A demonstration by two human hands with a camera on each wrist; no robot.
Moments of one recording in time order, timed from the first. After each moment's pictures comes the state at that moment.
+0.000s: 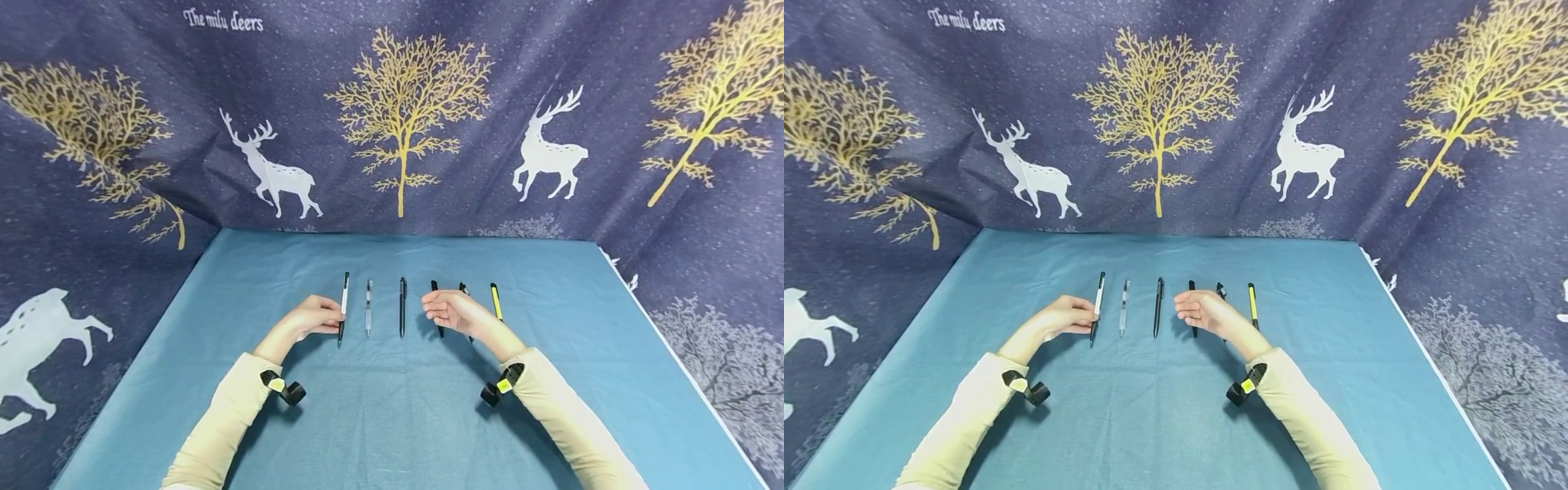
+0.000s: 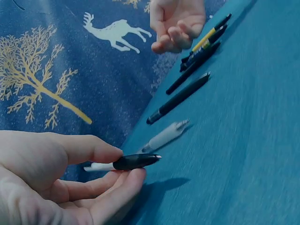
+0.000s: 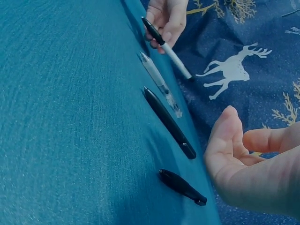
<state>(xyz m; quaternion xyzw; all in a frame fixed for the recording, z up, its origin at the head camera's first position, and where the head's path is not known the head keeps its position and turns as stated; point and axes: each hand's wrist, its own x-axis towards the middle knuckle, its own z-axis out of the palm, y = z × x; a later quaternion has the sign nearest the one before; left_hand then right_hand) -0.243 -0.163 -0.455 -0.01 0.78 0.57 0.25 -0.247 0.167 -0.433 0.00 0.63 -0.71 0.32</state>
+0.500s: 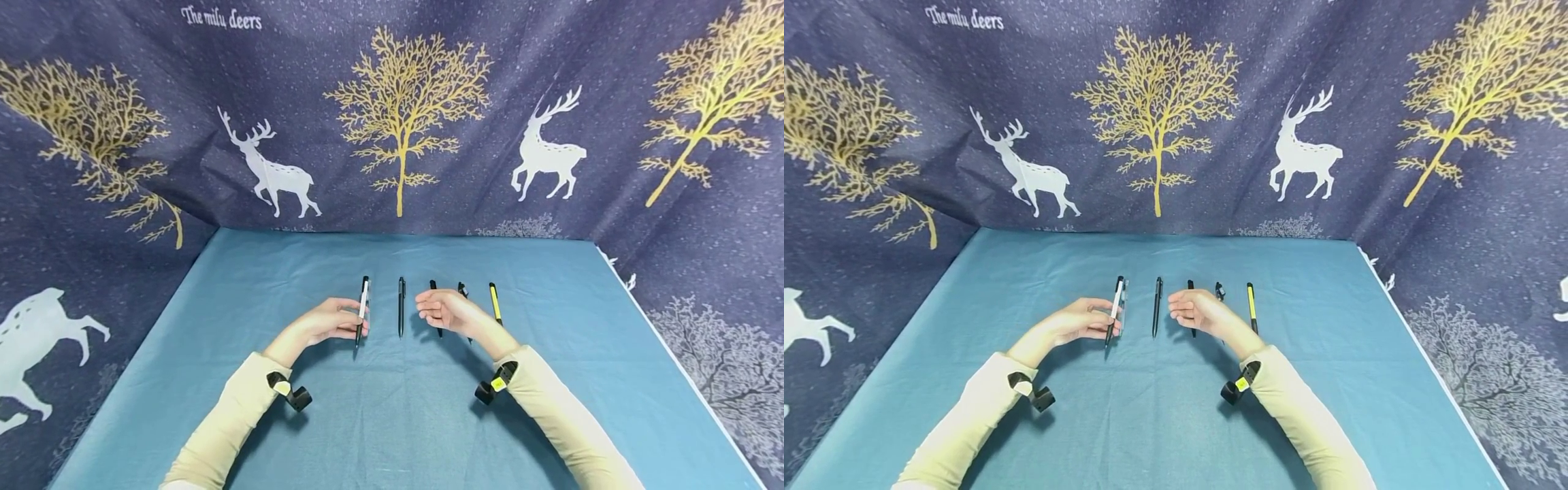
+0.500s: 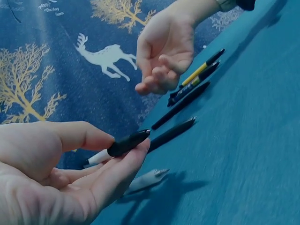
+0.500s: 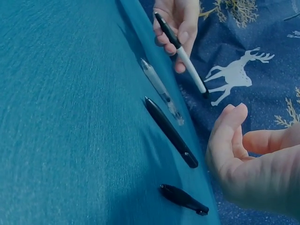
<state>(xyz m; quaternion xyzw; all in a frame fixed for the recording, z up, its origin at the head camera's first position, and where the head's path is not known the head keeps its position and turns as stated) -0.235 -0.137 -0.448 0.06 0.69 0.64 0.33 -0.249 0.156 -0.432 0.01 0.60 -0.72 0.34</state>
